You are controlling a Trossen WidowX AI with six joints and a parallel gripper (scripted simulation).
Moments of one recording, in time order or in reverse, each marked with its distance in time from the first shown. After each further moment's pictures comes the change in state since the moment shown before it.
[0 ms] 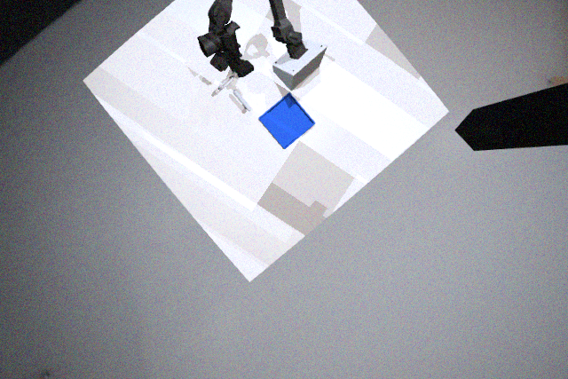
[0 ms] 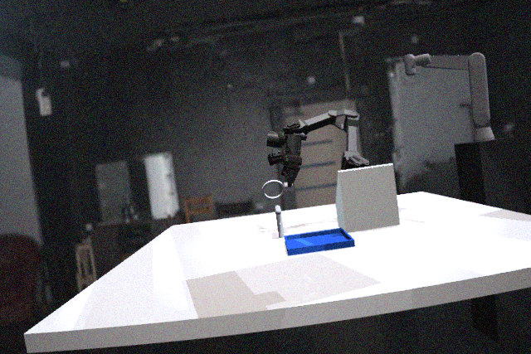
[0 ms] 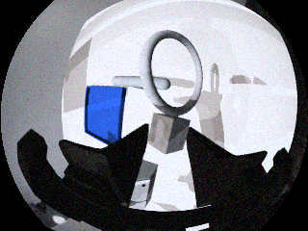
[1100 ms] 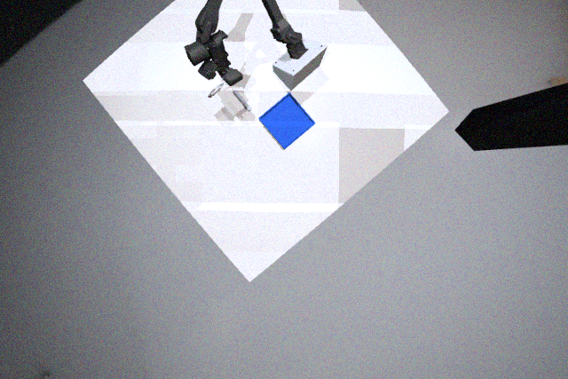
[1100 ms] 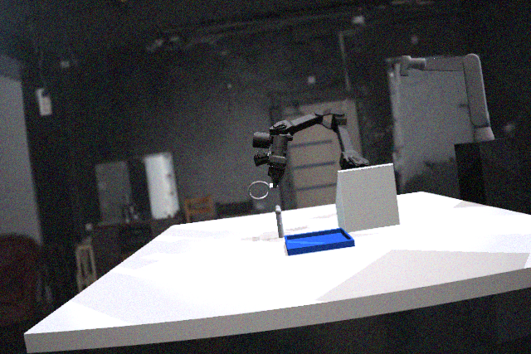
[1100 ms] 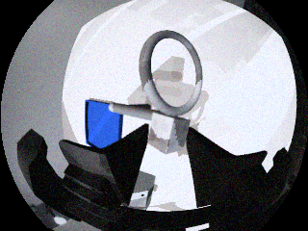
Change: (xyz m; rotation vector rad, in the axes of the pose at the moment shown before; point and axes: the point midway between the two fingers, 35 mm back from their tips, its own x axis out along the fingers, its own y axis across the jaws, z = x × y) arm 0.009 -0.005 0.052 0.011 -0.001 -0.005
